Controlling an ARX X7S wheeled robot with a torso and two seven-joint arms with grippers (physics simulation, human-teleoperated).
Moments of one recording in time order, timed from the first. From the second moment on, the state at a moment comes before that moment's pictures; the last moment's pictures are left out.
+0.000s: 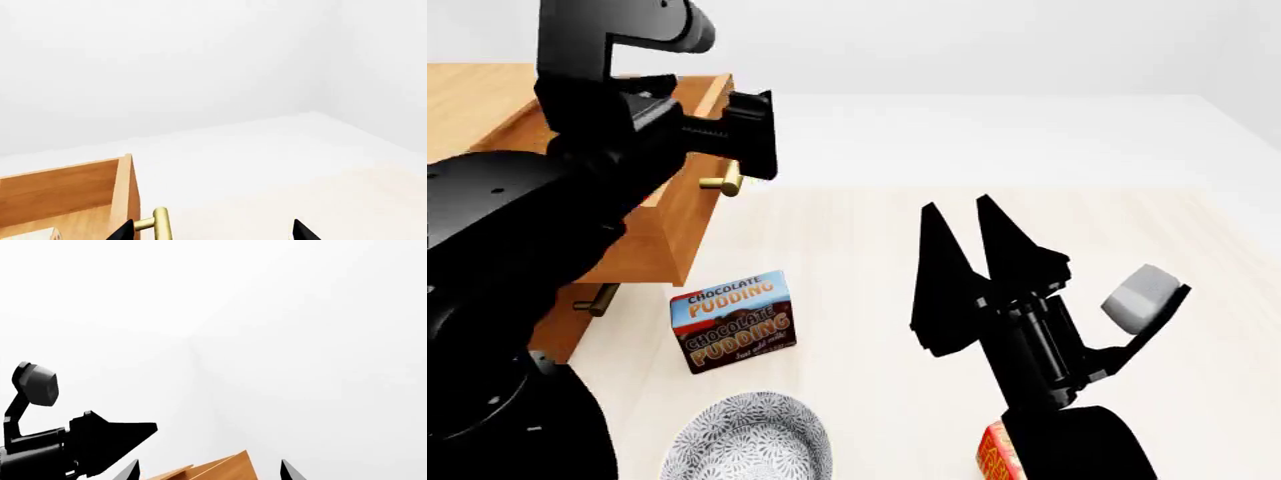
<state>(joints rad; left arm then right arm) -1.12 -0.17 -0.02 0.41 -0.43 -1.54 0.03 0.29 0.29 -0.30 -0.24 0.90 -0.15 -0.17</state>
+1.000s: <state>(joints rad) -0.60 -0.16 0.16 0.48 -0.49 -1.08 -0.10 0.28 0.30 -0.29 -0.23 0.90 -0.17 -0.15</state>
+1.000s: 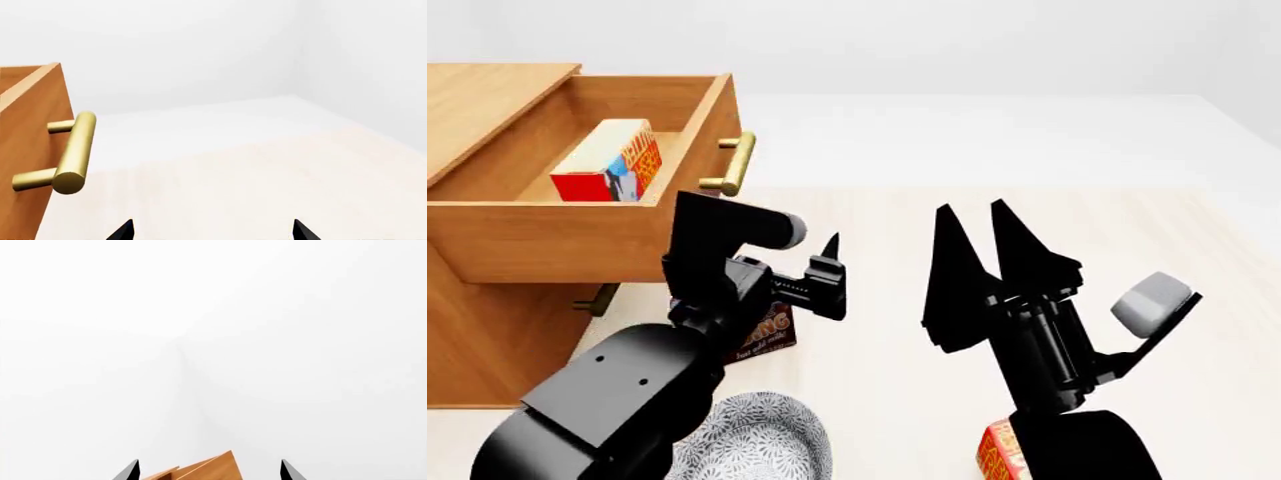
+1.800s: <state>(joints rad) -0.61 -0.12 0.24 0.25 -0.27 -0.85 -0.32 0.29 0.30 -0.30 -0.22 0.90 -0.18 -0.14</state>
